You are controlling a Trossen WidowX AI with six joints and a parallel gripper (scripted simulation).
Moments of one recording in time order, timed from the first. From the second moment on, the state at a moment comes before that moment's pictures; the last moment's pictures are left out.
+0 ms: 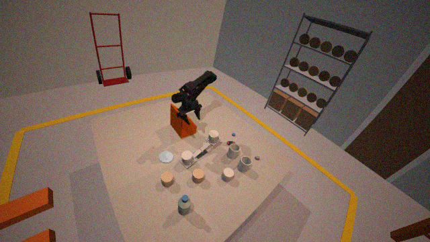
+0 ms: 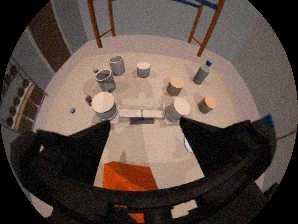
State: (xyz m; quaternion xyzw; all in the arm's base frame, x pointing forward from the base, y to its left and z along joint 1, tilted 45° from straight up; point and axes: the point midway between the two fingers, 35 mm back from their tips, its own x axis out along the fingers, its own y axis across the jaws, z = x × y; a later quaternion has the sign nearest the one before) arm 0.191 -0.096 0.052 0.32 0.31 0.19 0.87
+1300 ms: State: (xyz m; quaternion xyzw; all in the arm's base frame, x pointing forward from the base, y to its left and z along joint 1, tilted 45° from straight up) arm 0.291 -0.126 -0.030 0.61 0.59 -0.02 0.52
